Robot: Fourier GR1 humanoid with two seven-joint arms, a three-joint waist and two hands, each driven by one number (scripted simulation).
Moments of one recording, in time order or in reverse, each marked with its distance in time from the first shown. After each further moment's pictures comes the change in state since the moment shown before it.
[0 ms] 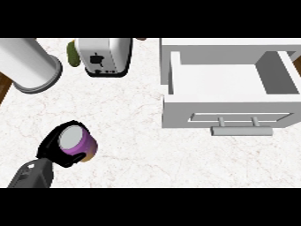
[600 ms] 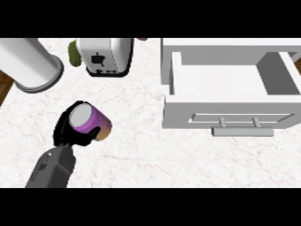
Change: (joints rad) left arm -0.028 -0.171 0.083 -0.220 0.119 0.318 0.055; right arm 0.009 0.009 0.011 -0.039 -0.006 -0.035 0.010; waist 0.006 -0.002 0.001
